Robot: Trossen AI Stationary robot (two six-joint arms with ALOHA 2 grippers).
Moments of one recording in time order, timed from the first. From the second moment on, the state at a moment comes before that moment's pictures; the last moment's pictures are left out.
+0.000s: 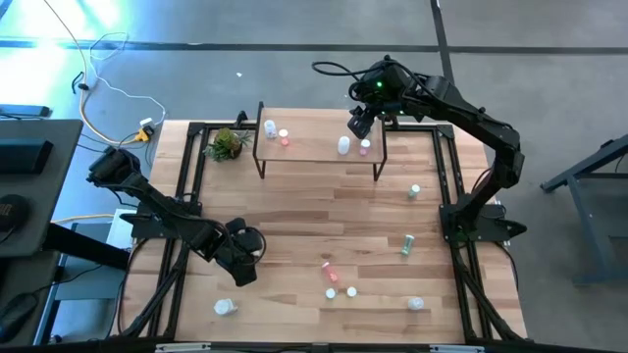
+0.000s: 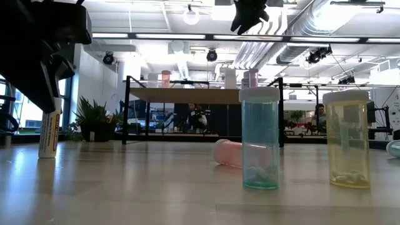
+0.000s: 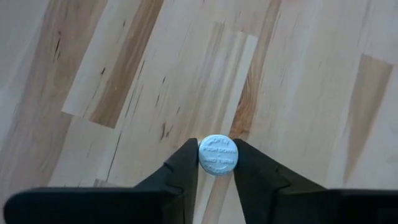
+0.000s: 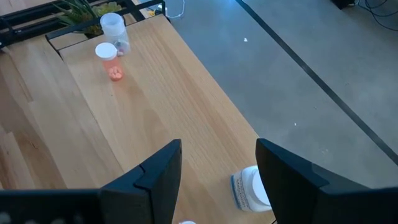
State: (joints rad) left arm -0.48 1.38 0.73 -0.55 -0.32 -0.86; right arm -0.45 1.63 1.95 -1.09 0.21 0.02
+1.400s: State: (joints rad) left arm 0.13 1.35 1.17 -0.75 -0.33 -0.32; right arm -0.45 1.63 1.95 -1.09 0.21 0.00
